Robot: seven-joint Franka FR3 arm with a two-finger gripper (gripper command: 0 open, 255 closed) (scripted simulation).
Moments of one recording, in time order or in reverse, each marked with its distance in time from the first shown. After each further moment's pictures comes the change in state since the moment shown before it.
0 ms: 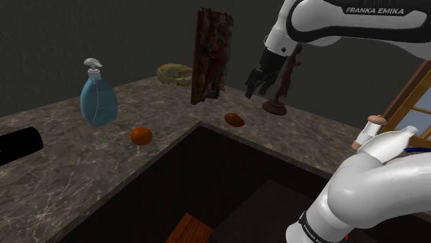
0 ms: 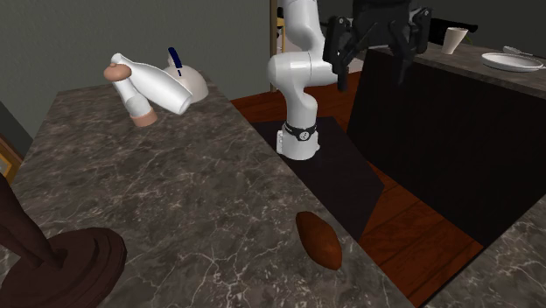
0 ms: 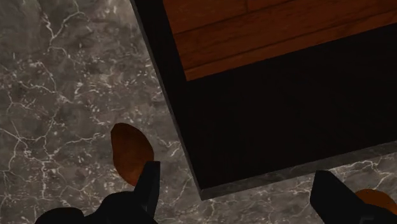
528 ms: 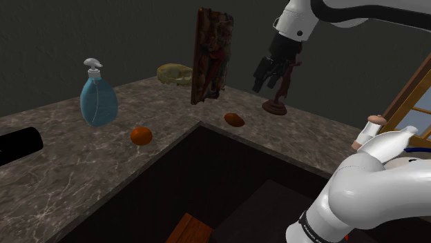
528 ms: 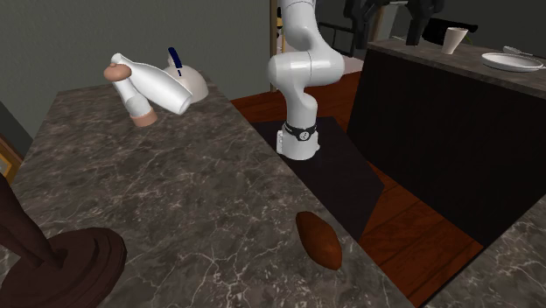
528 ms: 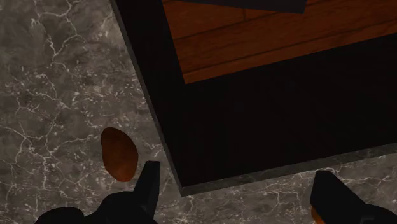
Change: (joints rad) arm 0.024 -0.114 0.082 0.055 0.007 -0.158 0.069
